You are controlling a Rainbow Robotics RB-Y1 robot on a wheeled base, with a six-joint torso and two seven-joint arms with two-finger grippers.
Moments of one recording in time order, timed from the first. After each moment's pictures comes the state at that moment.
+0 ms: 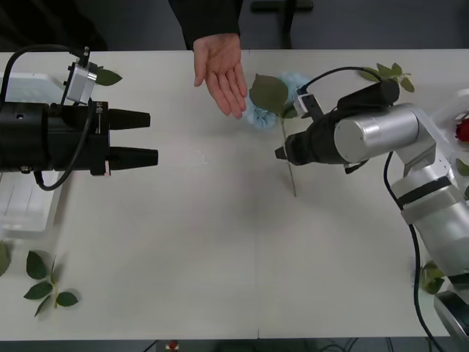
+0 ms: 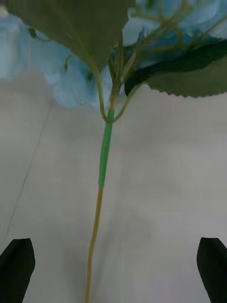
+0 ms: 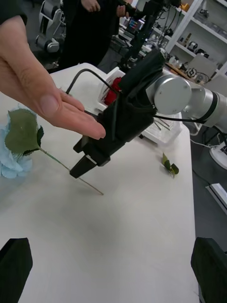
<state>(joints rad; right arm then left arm) -0.59 -0.37 0.26 -1.38 -0.58 1.09 1.58 -0.28 0.75 0.01 -1.78 1.90 1.21 -2.45</state>
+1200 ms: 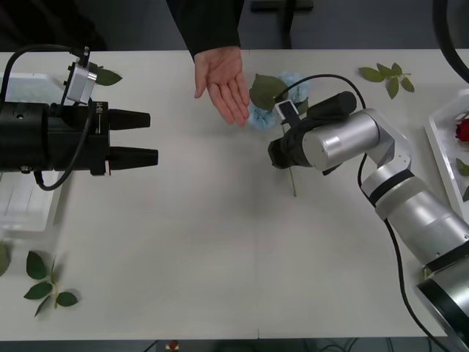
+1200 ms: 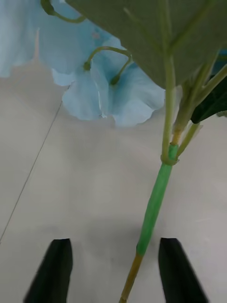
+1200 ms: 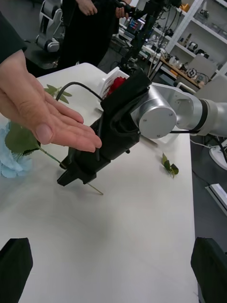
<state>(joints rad) -0.69 -0.33 0.41 -1.18 -0.50 0.94 1.56 -0.28 0.75 0.01 -1.78 1.90 1.21 -2.44</state>
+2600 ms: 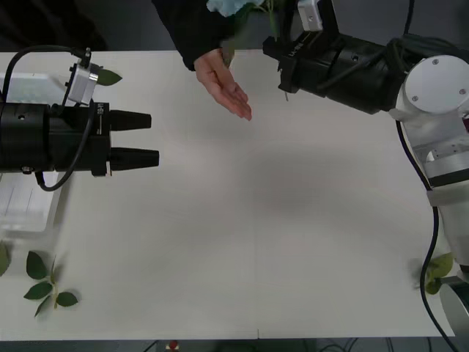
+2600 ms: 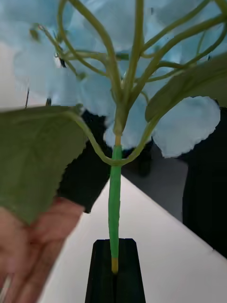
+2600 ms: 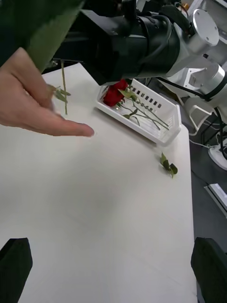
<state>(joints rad) -0.58 -0.38 0.07 -1.58 -1.44 0.78 2.63 -0.28 0.74 0.01 -1.78 1.90 1.21 -2.44</state>
